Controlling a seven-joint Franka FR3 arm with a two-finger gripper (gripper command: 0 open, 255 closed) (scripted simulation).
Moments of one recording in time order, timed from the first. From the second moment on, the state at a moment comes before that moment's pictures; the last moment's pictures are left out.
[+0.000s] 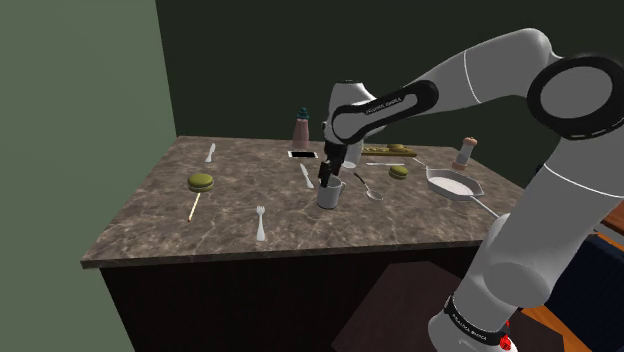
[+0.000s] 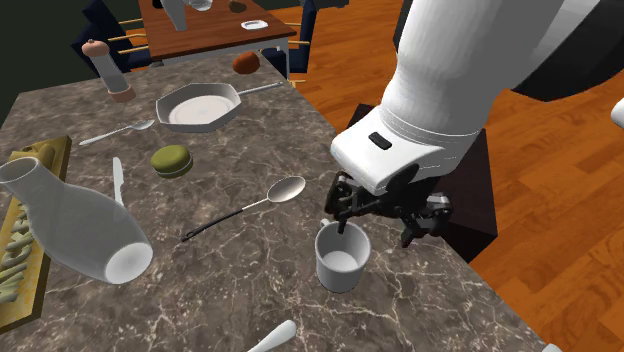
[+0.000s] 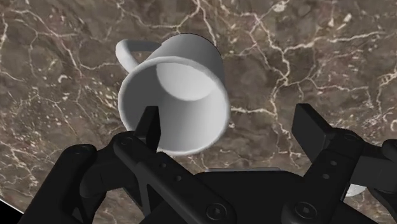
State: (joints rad) arm 0.01 -0.07 -0.11 -2.23 -0.08 2.23 -0.23
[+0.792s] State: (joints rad) arm 0.01 0.02 -0.11 -2.26 -0.08 2.35 -0.23
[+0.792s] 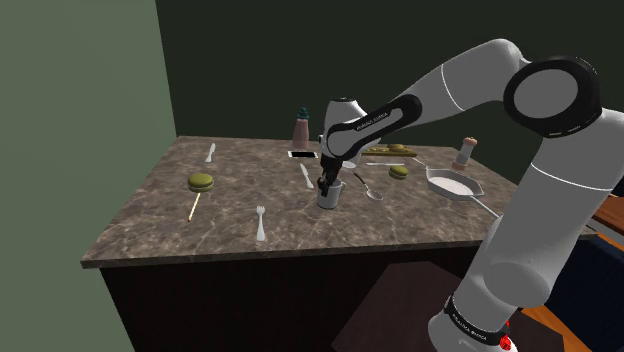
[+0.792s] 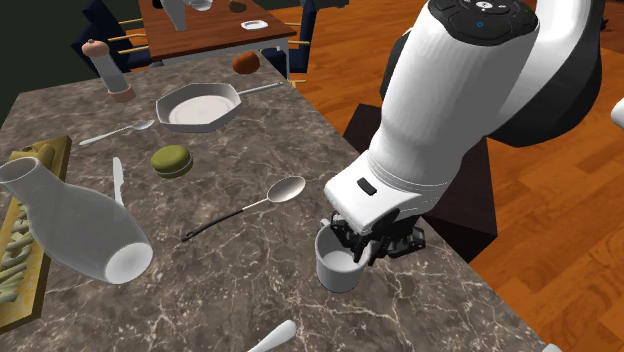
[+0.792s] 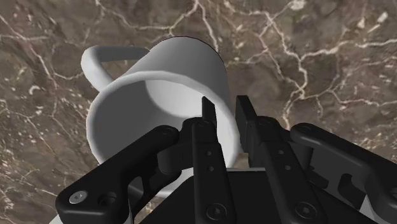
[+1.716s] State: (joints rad) arm 0.01 -0.03 -0.11 -2.23 -0.08 2.27 -0.23
